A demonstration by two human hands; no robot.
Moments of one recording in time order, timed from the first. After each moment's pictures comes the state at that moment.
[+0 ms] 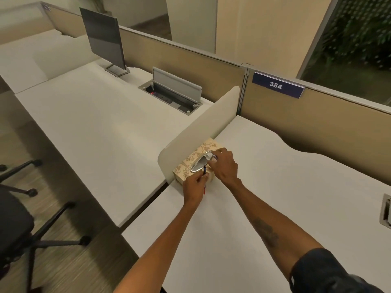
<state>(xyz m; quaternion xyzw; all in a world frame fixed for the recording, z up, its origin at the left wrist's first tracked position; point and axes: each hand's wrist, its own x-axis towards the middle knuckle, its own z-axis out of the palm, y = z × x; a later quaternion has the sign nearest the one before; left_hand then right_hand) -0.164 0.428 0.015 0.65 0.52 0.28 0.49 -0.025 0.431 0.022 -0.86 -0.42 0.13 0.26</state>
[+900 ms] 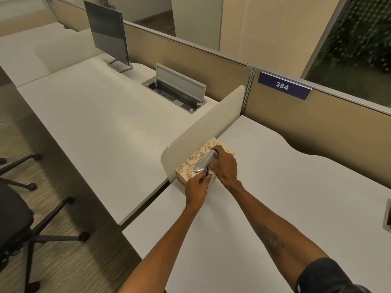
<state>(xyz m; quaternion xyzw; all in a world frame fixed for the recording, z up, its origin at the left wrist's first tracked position) -0.165 0.432 0.000 0.64 0.51 0.28 0.51 -0.038 0.439 0.028 -0.83 -0.41 0.12 0.36</state>
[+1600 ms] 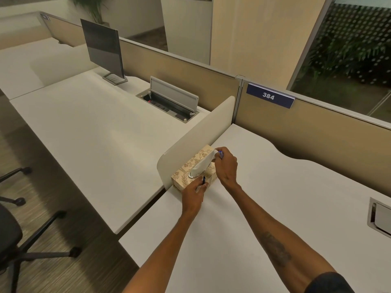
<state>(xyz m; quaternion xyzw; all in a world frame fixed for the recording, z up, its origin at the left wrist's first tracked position) -0.172 0.421 0.002 0.63 0.47 0.29 0.55 -0.039 0.420 0.069 -0.81 -0.31 0.14 0.48</state>
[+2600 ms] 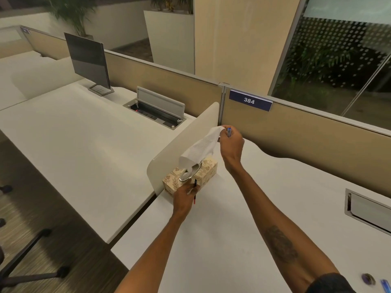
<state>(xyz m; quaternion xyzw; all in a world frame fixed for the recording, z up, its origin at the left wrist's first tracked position) -0.177 0.416 0.017 0.65 0.45 0.25 0.56 -0.007 0.402 0.160 -0.72 -0.21 0.11 0.65</state>
